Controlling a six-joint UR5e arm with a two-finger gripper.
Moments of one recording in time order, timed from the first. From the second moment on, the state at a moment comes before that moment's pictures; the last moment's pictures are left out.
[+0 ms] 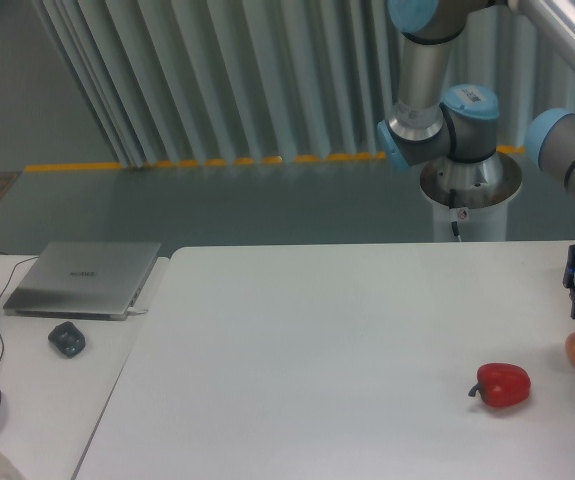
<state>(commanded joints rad) 2.55 -1.95 -1.43 -1.30 1.57 1.67</state>
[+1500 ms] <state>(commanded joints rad) 2.81 -1.86 -1.49 -1.25 1.42 1.66</state>
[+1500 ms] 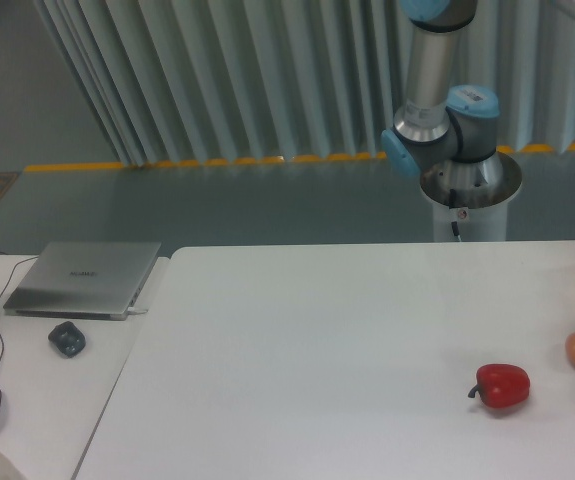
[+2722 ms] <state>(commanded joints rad) 2.81 -2.01 -1.47 -1.23 1.52 1.64</state>
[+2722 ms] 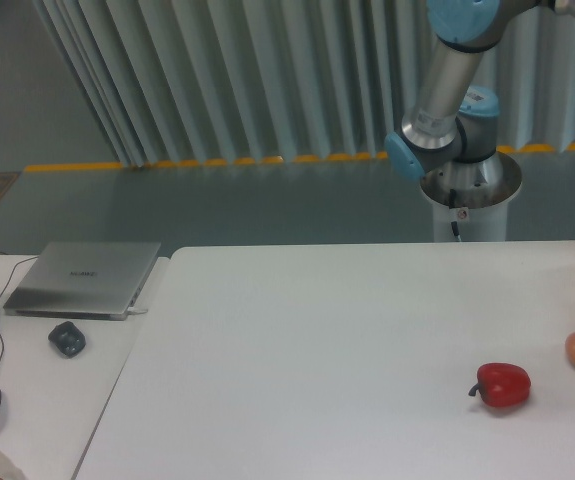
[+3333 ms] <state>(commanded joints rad) 2.82 -2.03 -1.49 -1.20 1.52 1.66</state>
